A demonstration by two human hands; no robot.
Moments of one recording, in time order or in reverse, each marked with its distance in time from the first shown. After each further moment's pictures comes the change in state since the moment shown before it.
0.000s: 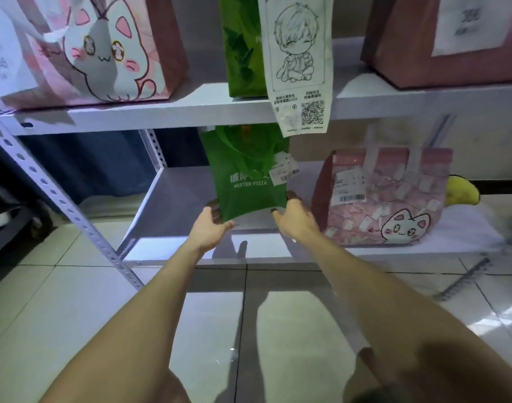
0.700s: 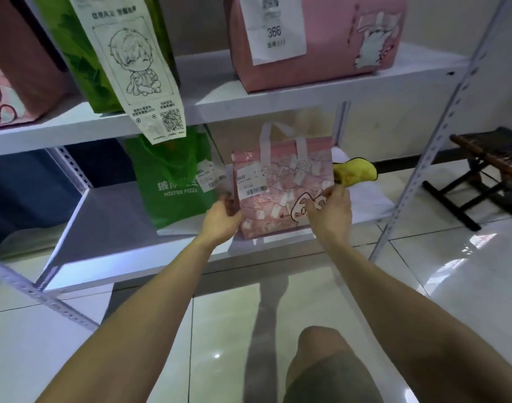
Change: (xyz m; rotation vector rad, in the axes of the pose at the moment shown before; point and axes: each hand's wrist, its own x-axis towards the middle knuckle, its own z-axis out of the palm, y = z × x) left_hand -0.041 0.116 0.175 0.135 -0.188 0.241; right_hand -0.063 0.186 -0.149 0.106 0.679 0.136
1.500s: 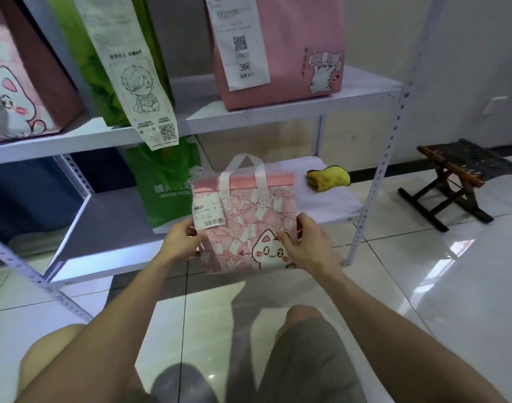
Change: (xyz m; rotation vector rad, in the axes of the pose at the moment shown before) left_hand -0.076 -0.023 -0.038 -0.076 0.012 -0.156; right_hand -0.076 0.027 -0.065 -0.042 -0.259 -0.210
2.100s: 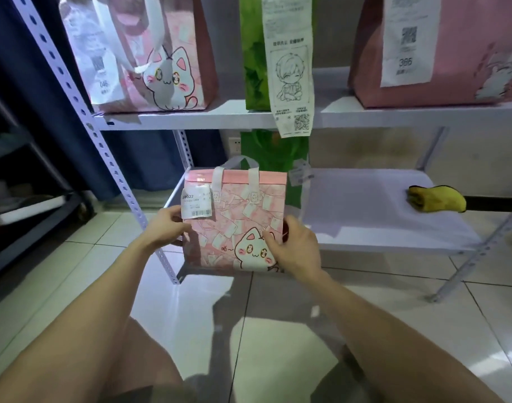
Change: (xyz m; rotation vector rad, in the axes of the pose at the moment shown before) left_hand -0.068 -0.093 -0.217 0.036 0.225 -0.151; right_hand -0.026 -0.178 0.142 0.119 -0.182 -0.264
